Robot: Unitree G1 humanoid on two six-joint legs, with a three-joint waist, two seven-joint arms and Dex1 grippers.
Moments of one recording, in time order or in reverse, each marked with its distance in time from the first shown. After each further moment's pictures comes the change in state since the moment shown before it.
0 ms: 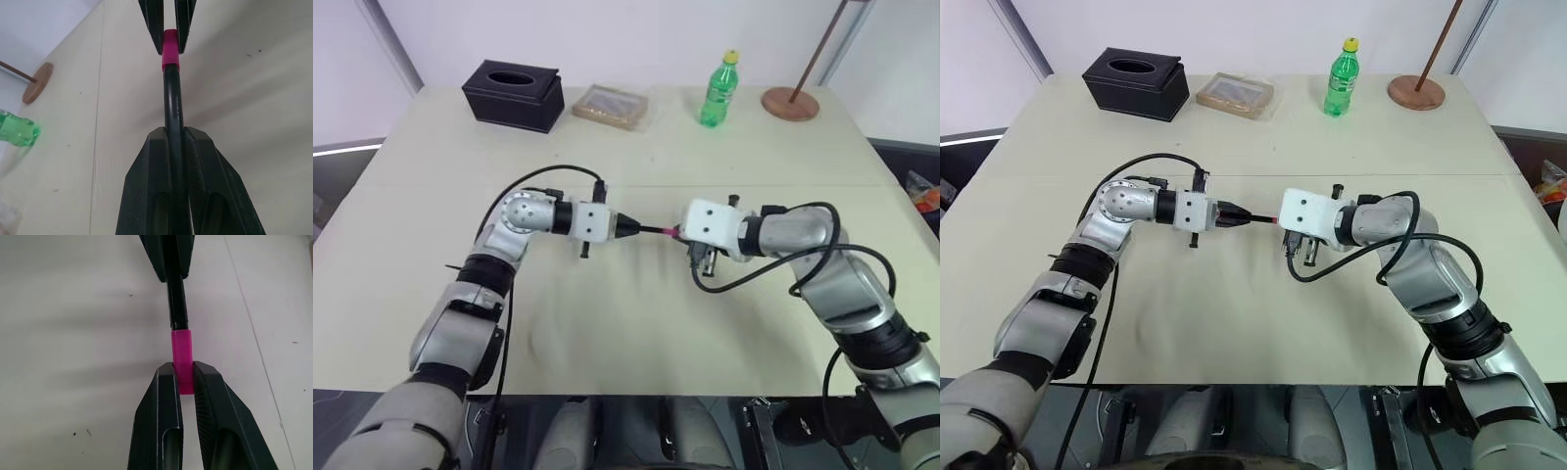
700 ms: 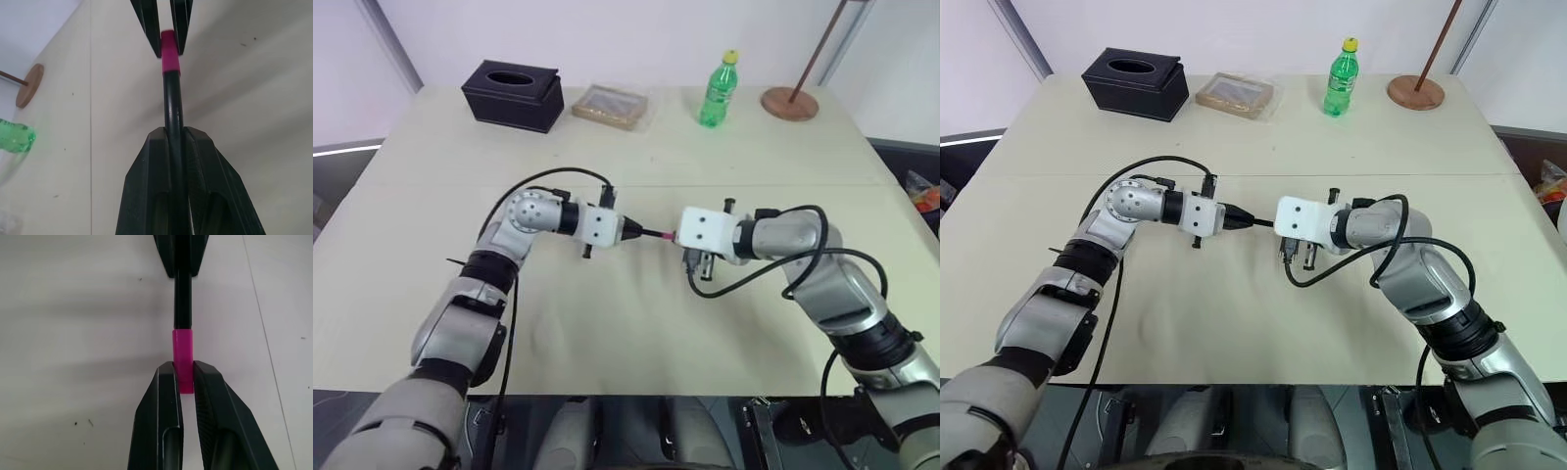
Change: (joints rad) left arm -0.019 -0.007 -0.026 0.012 0.067 -0.024 0.072; right arm -0.010 0.010 0.031 0.012 -0.068 -0.007 0.000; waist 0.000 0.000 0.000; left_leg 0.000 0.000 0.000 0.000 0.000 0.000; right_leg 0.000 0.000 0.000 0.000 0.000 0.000
